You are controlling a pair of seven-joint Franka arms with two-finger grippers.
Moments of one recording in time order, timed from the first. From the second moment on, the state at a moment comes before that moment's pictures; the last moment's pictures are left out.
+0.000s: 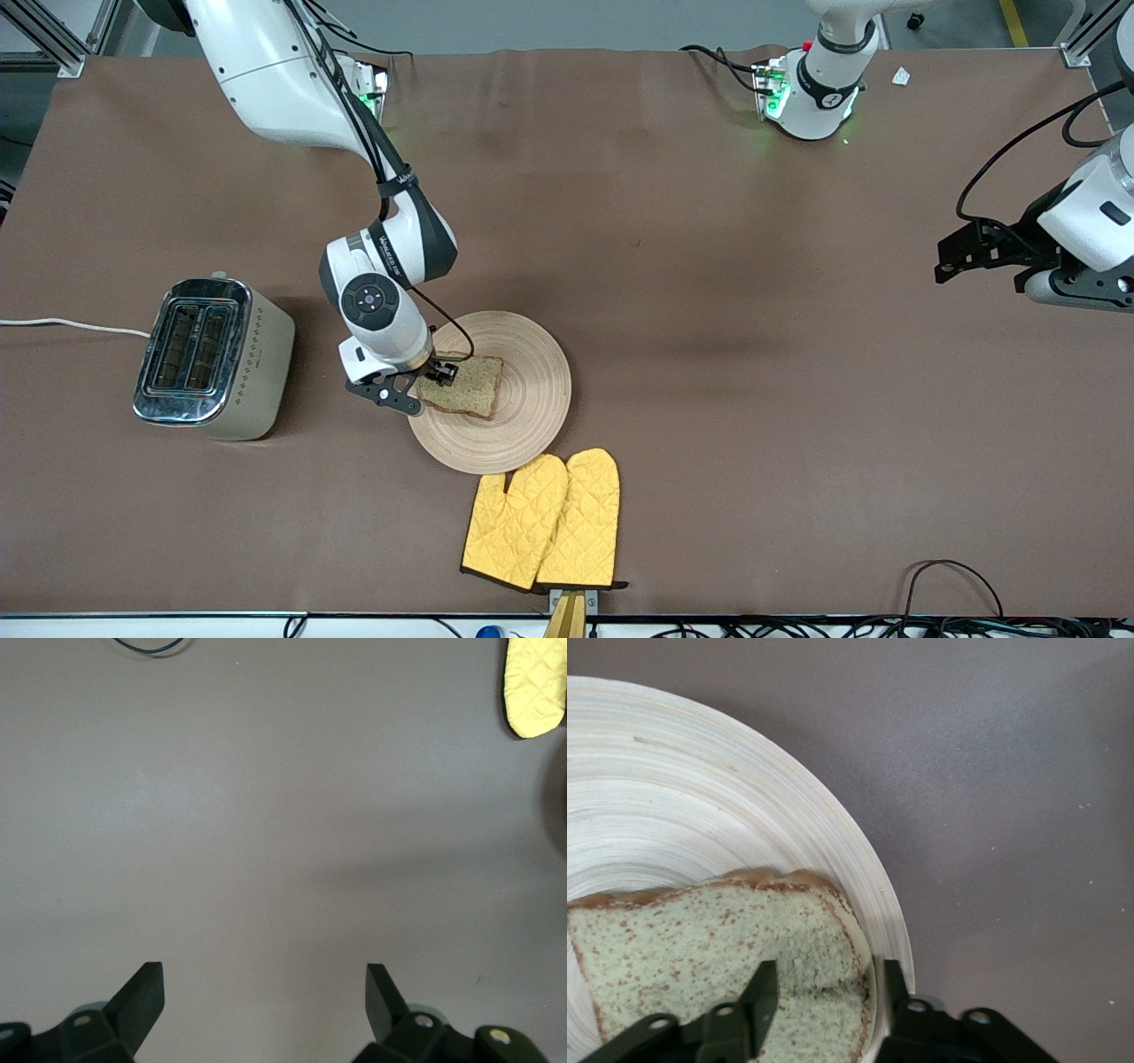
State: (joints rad) left arm 0.16 0.11 -0.27 -1.50 -0.01 1.63 0.03; right arm 0.52 0.62 -0.10 -1.73 0.00 2.33 0.79
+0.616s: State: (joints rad) left arm 0.02 0.08 -0.15 -1.50 0.01 1.64 0.03; right arm 0.52 0.62 -0.10 -1.73 0.00 2.33 0.80
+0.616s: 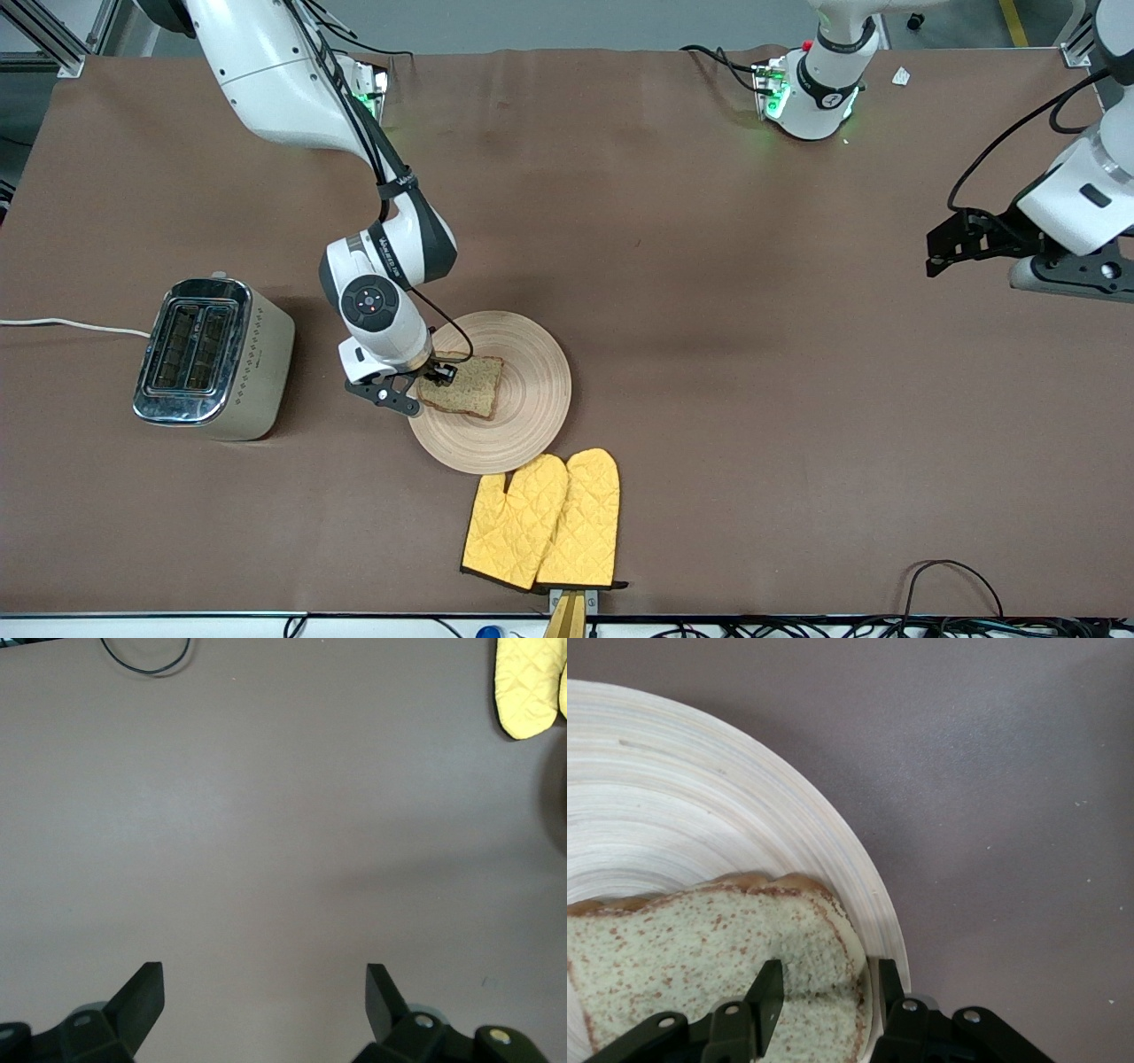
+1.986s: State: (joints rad) left arm -0.02 0.07 -0.07 -1.50 0.01 1.64 0.03; right arm 0.52 0.62 -0.11 -1.65 0.00 2.19 0.79
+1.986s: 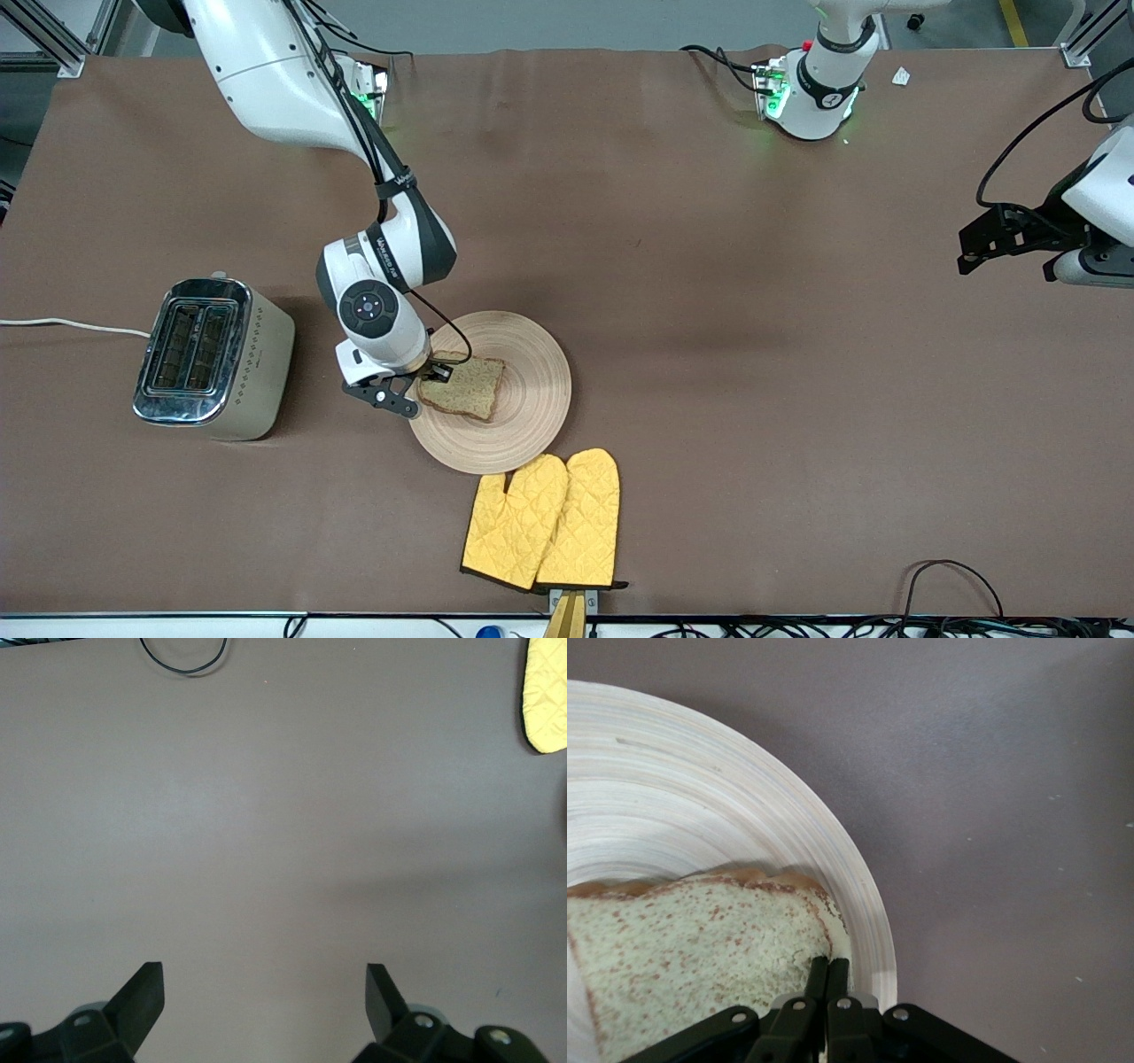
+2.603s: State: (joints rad) left arm -0.02 0.07 -0.07 -1.50 0.01 1.64 0.03; right arm 0.52 0.55 -0.13 -1.39 -0.02 1.68 0.68
